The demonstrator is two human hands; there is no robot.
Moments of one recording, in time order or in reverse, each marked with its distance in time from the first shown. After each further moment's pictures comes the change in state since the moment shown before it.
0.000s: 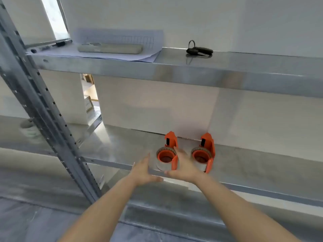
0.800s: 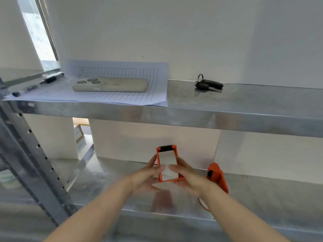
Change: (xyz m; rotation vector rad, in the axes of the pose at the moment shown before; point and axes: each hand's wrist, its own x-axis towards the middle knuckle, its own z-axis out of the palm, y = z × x) left_hand 0.065 0.028 -0.104 -1.024 -0.526 0.091; right_hand 0.069 -0.047 -0.043 1.101 -0.109 0.045
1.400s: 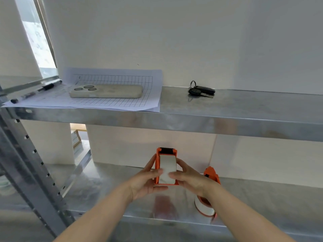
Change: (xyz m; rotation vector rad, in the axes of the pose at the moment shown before) left_hand 0.005 -0.002 0.015 -0.174 0.000 0.106; right_hand -0.006 -0.012 -0.021 -0.195 -0.056 0.000
